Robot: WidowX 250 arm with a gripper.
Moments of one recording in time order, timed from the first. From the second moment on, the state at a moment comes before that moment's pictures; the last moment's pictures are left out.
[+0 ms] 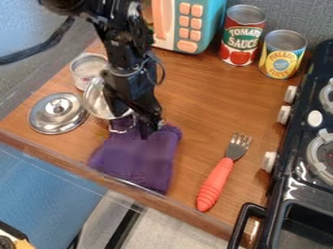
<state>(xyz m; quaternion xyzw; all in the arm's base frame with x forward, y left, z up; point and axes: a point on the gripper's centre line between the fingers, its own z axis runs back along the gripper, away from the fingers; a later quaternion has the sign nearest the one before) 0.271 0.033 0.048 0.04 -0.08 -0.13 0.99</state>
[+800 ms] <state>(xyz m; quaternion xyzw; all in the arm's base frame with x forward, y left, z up) 0.345 0.065 0.052 0.03 -0.08 -0.03 1.00</state>
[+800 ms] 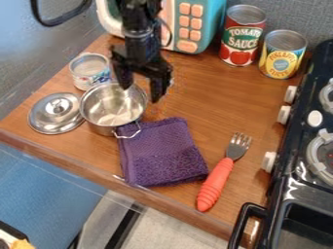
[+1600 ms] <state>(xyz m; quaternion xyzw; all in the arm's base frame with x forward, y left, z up) 0.293 0.020 0.068 0.02 -0.08 -0.11 0.99</state>
